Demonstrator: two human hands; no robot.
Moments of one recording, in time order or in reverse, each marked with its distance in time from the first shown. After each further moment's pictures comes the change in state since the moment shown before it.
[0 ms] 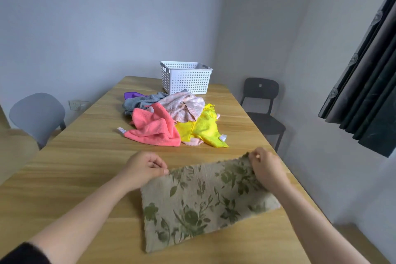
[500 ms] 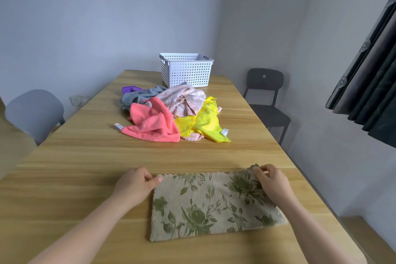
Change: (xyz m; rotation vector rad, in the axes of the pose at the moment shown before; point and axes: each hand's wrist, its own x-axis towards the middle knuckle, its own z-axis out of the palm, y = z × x) left_hand -0.001 -0.033 0.026 0.527 0.094 -0.172; right_hand -0.002 0.054 0.034 0.138 -0.089 0.183
